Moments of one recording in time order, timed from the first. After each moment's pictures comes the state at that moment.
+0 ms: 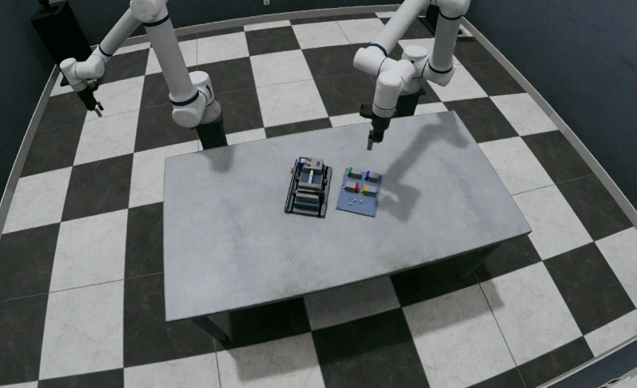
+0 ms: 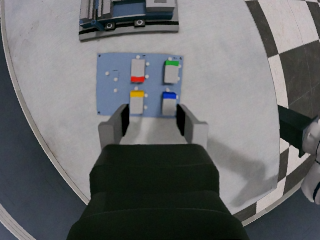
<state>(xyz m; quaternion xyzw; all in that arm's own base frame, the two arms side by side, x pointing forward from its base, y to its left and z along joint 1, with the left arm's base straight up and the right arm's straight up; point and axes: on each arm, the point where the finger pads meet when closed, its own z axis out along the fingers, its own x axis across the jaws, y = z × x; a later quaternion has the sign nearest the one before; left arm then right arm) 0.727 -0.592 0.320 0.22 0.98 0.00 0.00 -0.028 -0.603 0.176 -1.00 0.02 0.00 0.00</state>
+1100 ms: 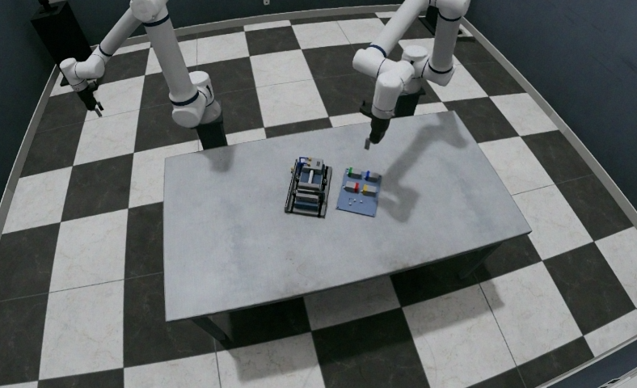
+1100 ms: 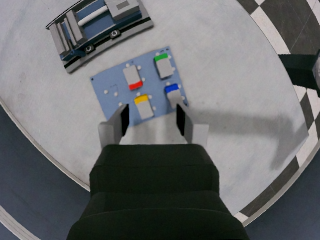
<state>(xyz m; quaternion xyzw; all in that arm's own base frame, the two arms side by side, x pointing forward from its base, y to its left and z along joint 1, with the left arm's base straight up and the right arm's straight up) 0.727 -0.592 0.320 0.41 0.91 0.00 0.00 -0.028 -0.603 0.176 -1.00 0.02 0.00 0.00</state>
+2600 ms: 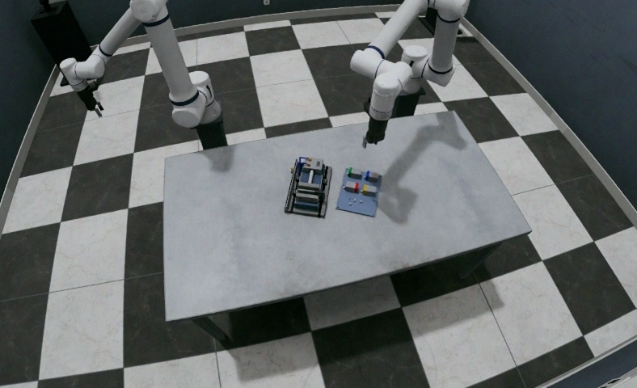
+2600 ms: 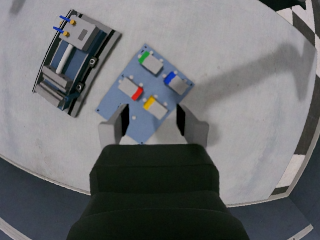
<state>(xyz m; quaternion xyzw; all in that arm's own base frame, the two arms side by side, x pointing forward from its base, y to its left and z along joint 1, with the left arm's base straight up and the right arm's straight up) 0.727 -0.592 0.320 0.64 0.77 0.00 0.00 -0.028 -0.603 0.176 -1.00 0.02 0.00 0.00</state>
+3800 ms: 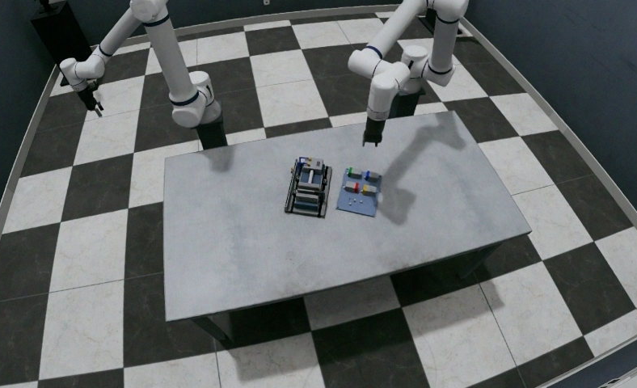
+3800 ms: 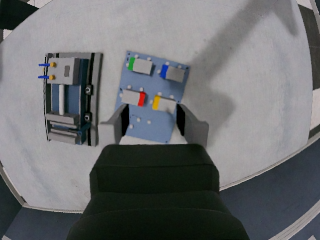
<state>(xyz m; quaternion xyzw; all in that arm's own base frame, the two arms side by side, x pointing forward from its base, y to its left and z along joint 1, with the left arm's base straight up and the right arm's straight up) 0.727 -0.592 0.320 0.79 0.61 0.00 0.00 -0.028 -0.603 0.176 -1.00 0.02 0.00 0.00</state>
